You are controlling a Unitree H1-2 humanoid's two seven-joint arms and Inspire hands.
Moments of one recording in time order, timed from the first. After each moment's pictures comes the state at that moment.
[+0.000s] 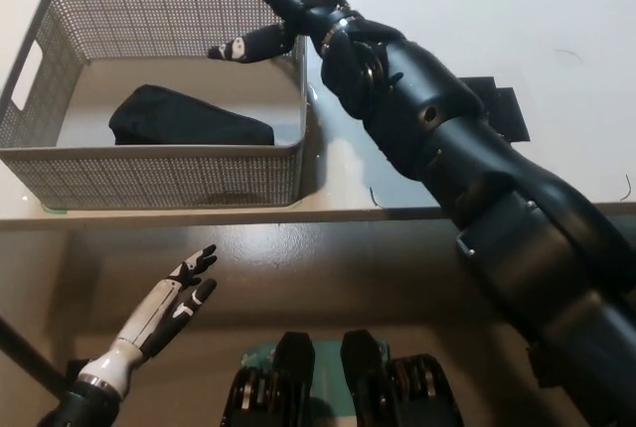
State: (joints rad) left_arm -0.23 0.30 -0.11 0.45 0.20 -0.38 -0.13; right_arm -1.43 0.07 0.45 1.42 -0.59 -0.22 -0.13
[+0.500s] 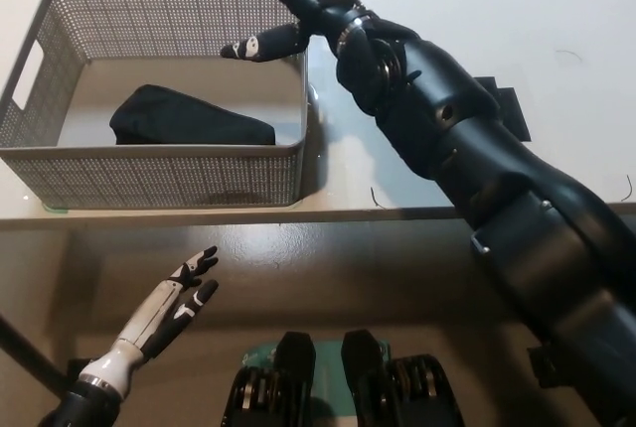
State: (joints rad) left_arm -0.23 0.30 -0.12 0.45 0.21 -0.37 -0.13; right_arm -1.40 0.05 0.43 1.38 -0.55 -0.22 -0.09
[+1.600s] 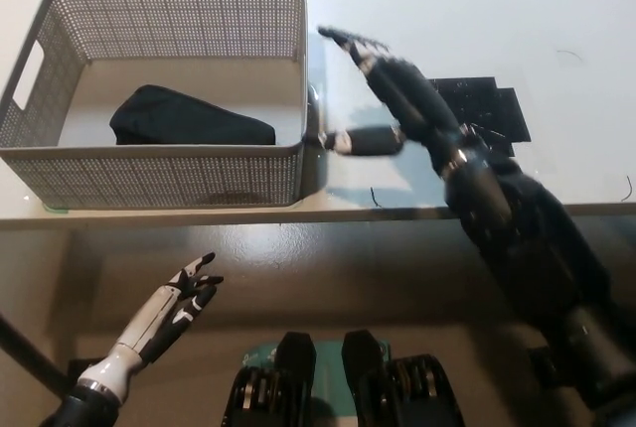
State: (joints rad) left_arm -0.22 0.30 -0.11 0.47 0.21 -0.37 -0.13; right_arm -0.74 -0.15 0.32 0.45 -0.50 -0.21 0.02
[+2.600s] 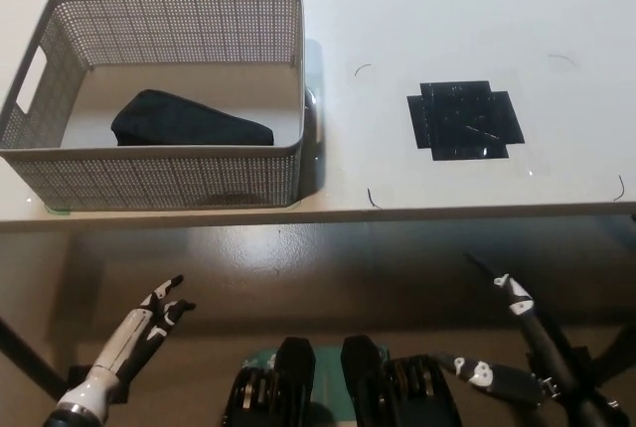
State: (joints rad) left_arm -0.19 0.30 -0.05 0.57 0.20 -0.39 -0.11; right_arm 0.01 -0.25 0.18 -0.04 -0.27 -0.24 0.04
